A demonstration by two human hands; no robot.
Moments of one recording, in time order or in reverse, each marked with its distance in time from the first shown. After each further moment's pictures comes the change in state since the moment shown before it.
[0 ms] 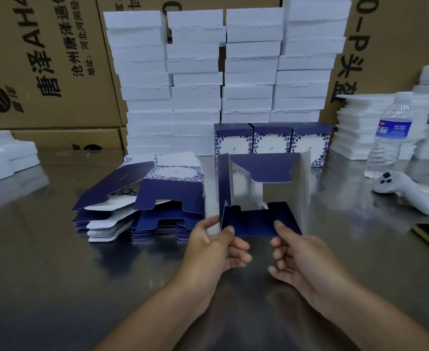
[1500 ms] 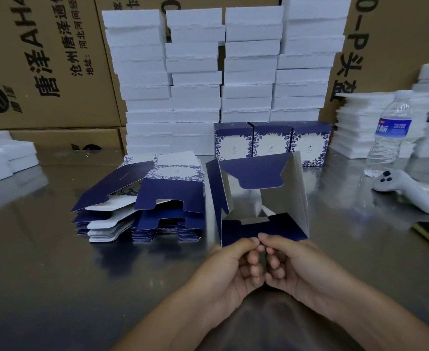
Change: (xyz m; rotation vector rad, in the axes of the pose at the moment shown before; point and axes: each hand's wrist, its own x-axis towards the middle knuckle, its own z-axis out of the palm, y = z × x) left_hand -0.013 -0.002 0.013 -0.166 -0.126 -0.328; right_hand -0.004 0.003 0.001 0.044 -0.253 0.066
